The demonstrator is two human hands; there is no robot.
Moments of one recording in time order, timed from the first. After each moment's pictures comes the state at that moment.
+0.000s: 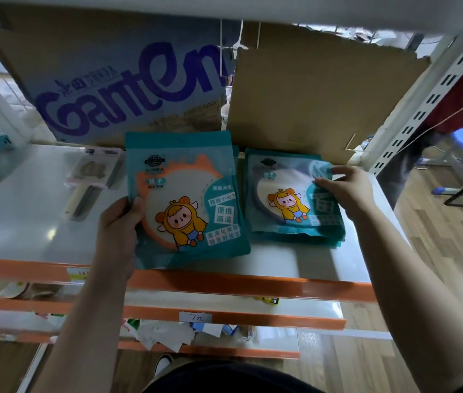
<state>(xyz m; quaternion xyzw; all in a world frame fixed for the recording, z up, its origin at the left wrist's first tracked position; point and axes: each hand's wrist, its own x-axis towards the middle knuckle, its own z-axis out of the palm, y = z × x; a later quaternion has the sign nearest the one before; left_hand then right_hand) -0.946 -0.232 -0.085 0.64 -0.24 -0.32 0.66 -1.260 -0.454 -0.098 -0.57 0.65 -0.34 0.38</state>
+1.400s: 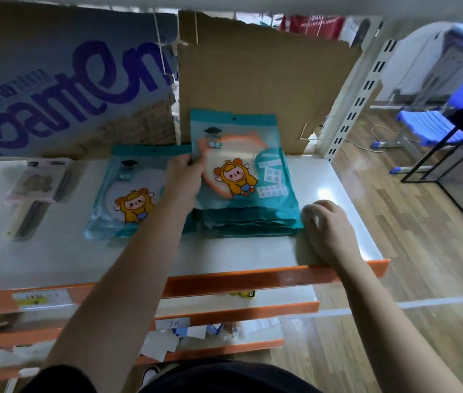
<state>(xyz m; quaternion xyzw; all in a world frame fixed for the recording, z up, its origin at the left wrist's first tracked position) -1.046 -0.375 -0.070 0.64 -0.37 -0.40 0.54 -1.323 -0.363 -0.139 -0.77 0.60 -0.22 0.06</state>
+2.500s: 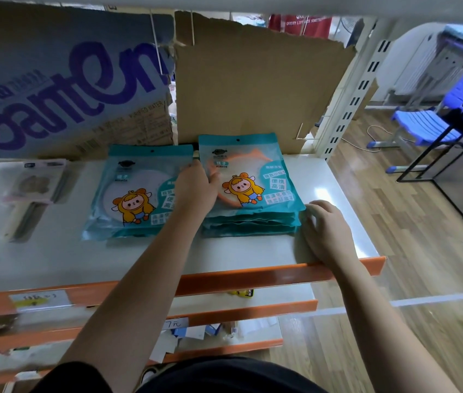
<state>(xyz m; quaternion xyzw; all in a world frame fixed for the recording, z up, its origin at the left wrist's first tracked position) -1.056 -0.387 -0.107 0.78 -0.54 -0.15 0.30 -1.319 -0.356 -0.137 -0.75 0.62 -0.23 0.08</state>
